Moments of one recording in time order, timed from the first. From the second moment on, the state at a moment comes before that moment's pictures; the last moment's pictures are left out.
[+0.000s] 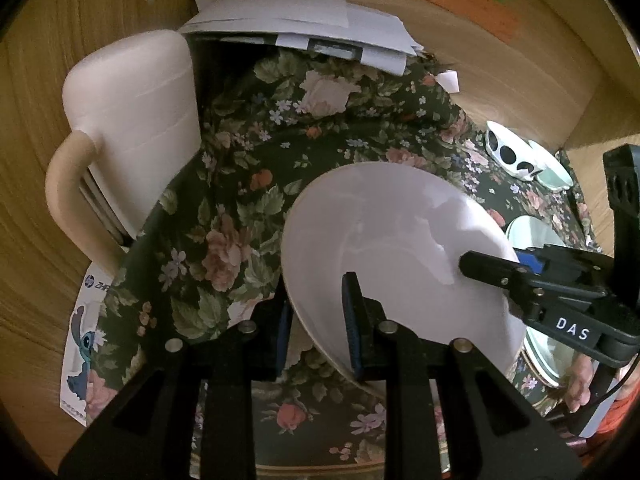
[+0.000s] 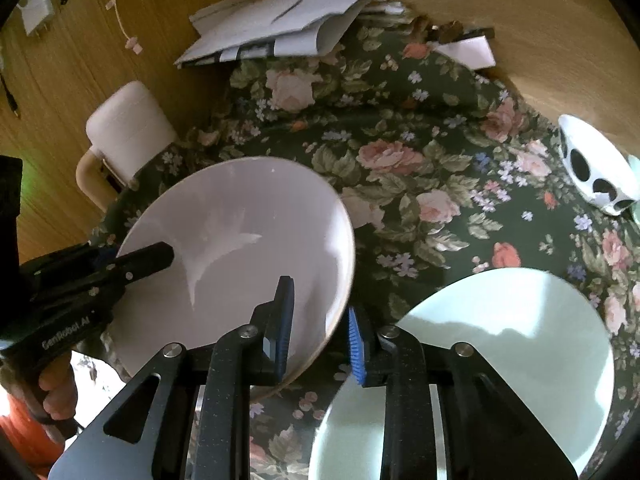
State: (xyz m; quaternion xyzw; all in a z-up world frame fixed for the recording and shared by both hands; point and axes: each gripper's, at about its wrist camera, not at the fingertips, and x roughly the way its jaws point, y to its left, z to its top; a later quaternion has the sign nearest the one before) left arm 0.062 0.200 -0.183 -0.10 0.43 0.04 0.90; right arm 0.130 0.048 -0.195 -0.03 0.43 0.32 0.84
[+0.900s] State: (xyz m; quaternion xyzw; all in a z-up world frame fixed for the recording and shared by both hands) left arm 0.092 0.104 -0.067 -0.02 0.28 0.00 0.96; right arm 0.139 -0.109 -0.101 0.04 0.28 0.20 0.94
